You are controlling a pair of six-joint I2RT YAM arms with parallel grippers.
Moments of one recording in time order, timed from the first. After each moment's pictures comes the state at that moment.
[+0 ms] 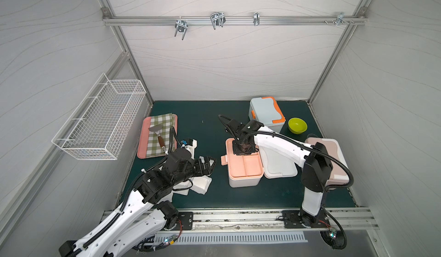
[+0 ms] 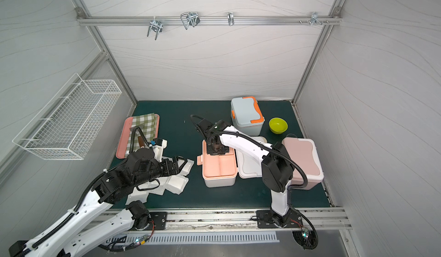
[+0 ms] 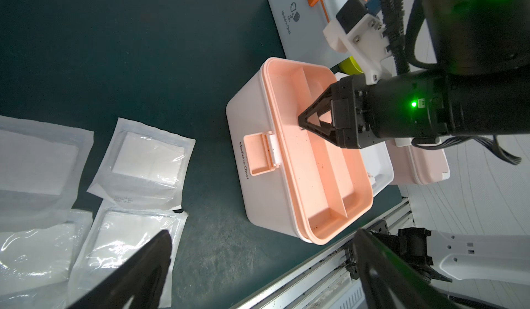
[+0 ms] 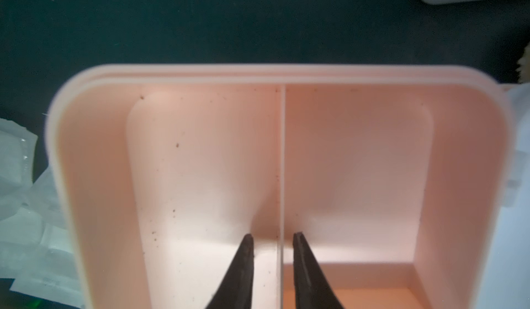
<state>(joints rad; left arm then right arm) -0.69 0.67 0.77 -0.74 0.02 -0.77 0.92 1.86 1.63 -1.15 0.12 0.75</state>
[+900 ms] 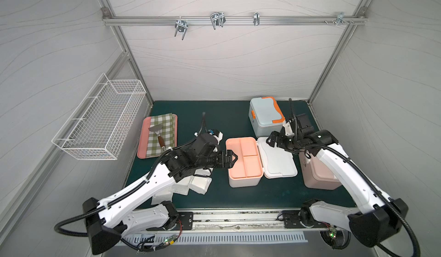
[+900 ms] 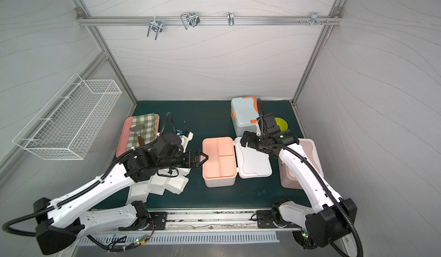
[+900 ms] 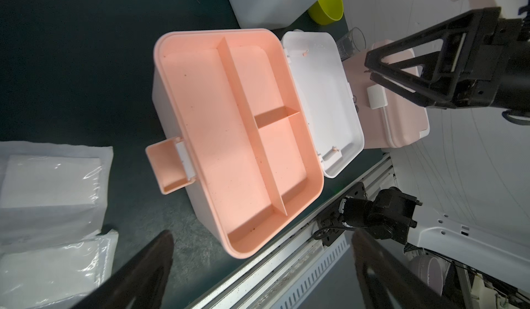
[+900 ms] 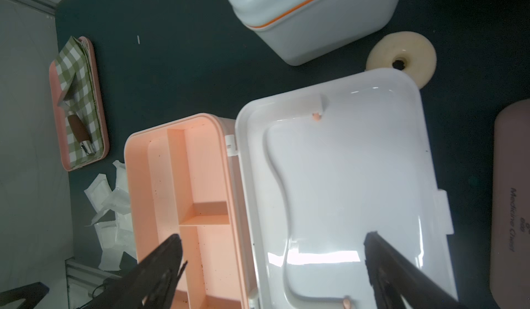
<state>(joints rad) -0.87 1.14 1.08 -0.71 0.09 -0.75 0.34 1.17 1.13 -0.95 -0.21 0.52</state>
